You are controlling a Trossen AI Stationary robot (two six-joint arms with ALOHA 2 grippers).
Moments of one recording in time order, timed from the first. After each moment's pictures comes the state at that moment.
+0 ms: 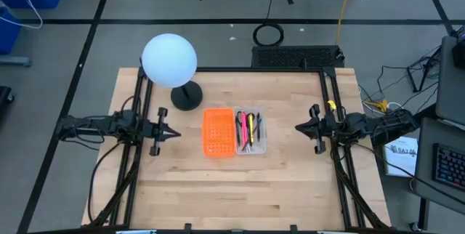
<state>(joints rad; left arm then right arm) -0.04 0.03 0.01 0.04 0.15 0.29 0.20 0.01 0.02 0.15 0.20 0.05</state>
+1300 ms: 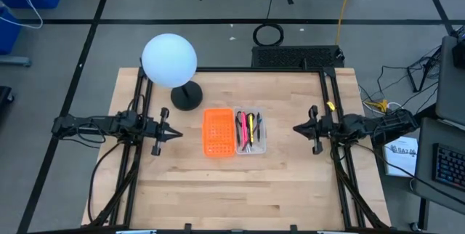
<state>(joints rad) -0.04 0.09 0.01 0.03 0.12 0.15 0.20 0.01 0.01 0.06 0.25 0.06</state>
